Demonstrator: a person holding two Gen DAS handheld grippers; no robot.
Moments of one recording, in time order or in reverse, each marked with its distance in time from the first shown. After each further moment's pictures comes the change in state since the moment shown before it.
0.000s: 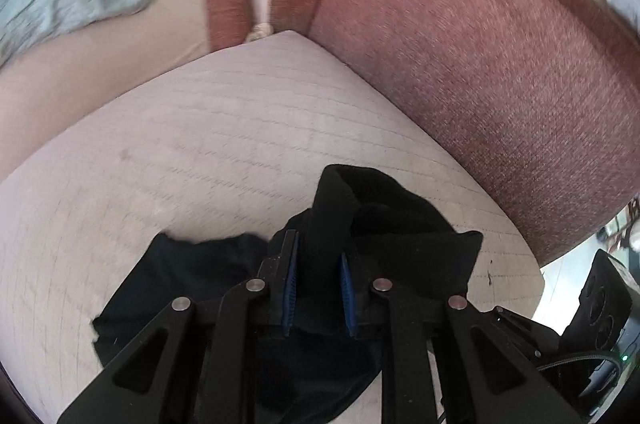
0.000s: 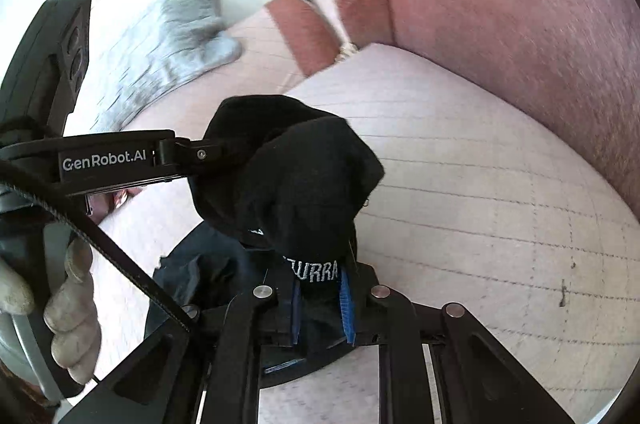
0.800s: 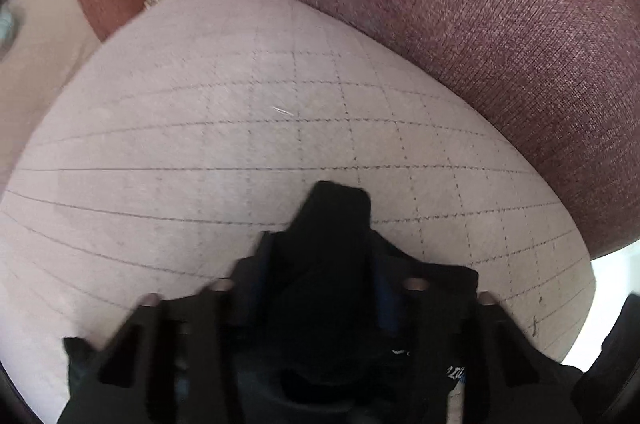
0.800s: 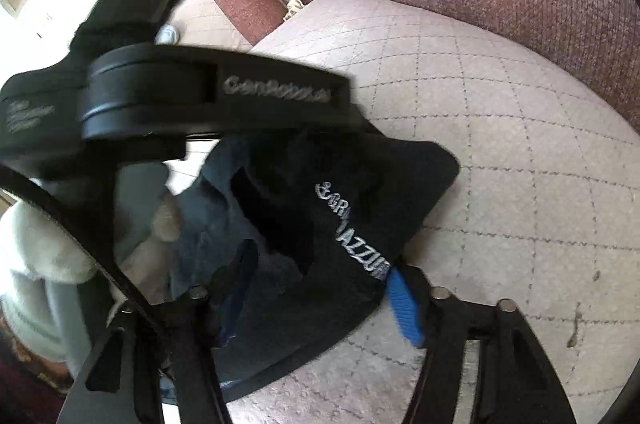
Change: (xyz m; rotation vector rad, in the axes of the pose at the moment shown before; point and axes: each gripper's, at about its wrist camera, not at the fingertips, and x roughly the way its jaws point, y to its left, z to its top) left arm 0.166 -0.089 0.042 0.218 0.234 0.048; right arm 0.055 -0.085 0.006 0.186 0.148 -0.021
